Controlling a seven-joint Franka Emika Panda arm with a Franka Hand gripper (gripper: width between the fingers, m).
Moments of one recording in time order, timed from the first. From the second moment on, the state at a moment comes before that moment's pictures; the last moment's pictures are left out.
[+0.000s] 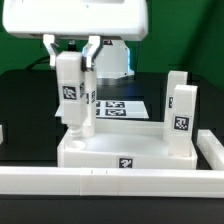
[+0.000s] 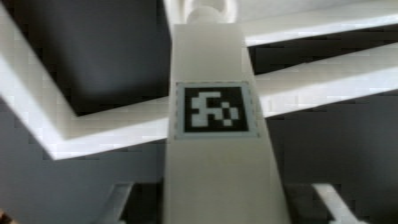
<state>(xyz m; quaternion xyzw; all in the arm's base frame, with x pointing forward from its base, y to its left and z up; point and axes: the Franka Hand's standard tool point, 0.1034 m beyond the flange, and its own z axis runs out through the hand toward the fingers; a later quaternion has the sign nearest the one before) 0.589 -0.079 0.149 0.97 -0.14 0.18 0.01</state>
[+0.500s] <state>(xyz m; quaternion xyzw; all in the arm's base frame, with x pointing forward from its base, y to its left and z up) 0.589 -0.086 0.140 0.97 -0.13 0.19 0.02</state>
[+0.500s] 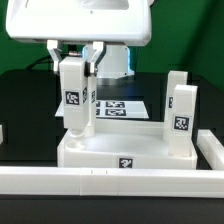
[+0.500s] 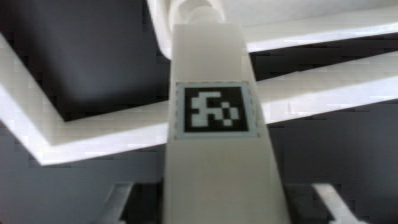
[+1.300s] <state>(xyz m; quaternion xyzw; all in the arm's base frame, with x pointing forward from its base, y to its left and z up) 0.588 -0.084 0.136 0.97 -0.13 0.20 0.03</state>
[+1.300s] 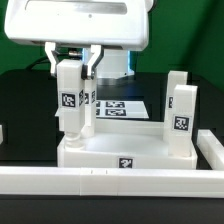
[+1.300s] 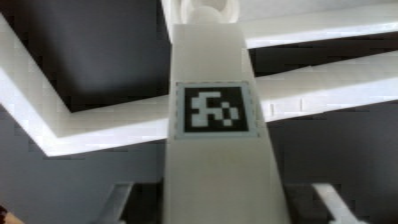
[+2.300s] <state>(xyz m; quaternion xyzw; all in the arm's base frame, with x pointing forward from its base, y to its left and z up) 0.586 -0.079 0.119 0.97 -0.12 0.19 0.03</state>
